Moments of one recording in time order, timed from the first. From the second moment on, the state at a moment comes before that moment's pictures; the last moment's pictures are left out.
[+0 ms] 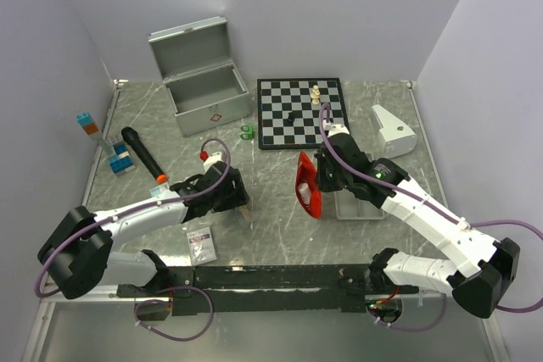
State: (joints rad) left arm -0.76 1.27 0.63 -0.24 -0.19 -0.93; right arm 0.72 1.08 1.05 -0.80 0.19 0.51
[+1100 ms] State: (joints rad) left arm -0.38 1.45 0.81 -0.31 -0.18 -0.92; right arm 0.72 1.08 1.00 -0.75 0.16 0.49
